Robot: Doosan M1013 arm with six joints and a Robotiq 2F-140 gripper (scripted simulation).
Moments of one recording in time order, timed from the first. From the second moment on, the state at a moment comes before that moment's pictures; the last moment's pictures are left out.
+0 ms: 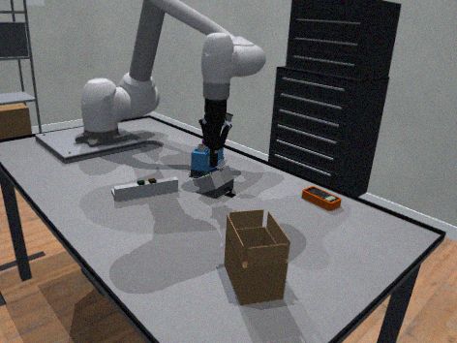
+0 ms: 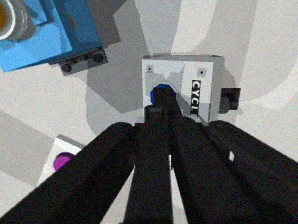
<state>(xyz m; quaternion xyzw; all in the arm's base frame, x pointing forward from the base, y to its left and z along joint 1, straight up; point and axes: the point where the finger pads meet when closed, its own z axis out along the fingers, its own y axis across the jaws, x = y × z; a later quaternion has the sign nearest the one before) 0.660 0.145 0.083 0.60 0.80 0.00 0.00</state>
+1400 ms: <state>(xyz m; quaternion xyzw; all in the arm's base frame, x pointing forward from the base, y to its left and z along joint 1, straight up) 0.660 0.145 0.078 0.60 0.80 0.00 0.00</state>
